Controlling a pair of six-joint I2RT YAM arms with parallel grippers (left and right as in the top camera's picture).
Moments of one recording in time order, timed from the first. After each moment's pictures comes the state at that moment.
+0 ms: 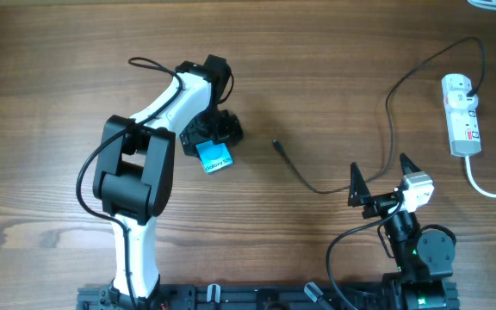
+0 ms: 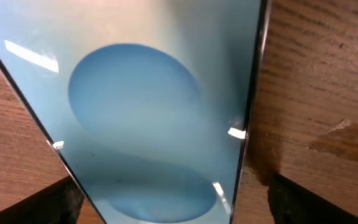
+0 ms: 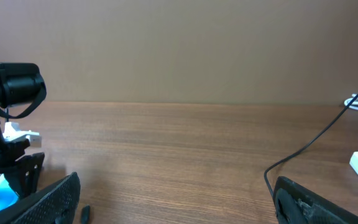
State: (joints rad) left arm -0.34 2.18 1.57 -1.10 0.10 -0.63; right arm 0.07 0.02 0.01 0.00 -0.13 0.07
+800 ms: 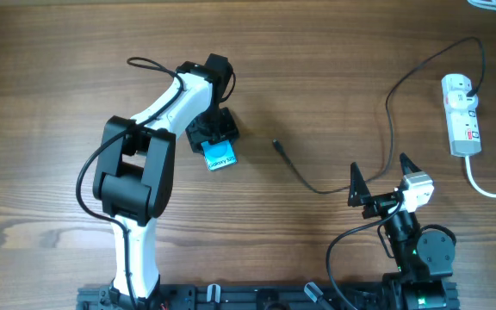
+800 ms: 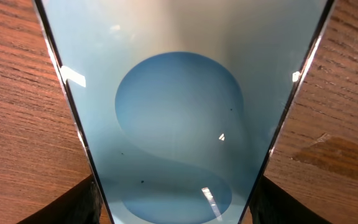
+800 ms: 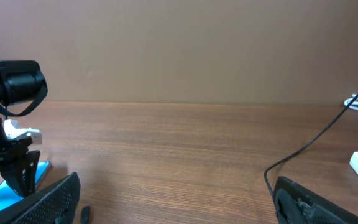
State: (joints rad) left arm -0.35 2.17 1.57 -1.07 0.08 -0.68; right arm 0.07 0.02 0.01 0.00 -0.13 0.07
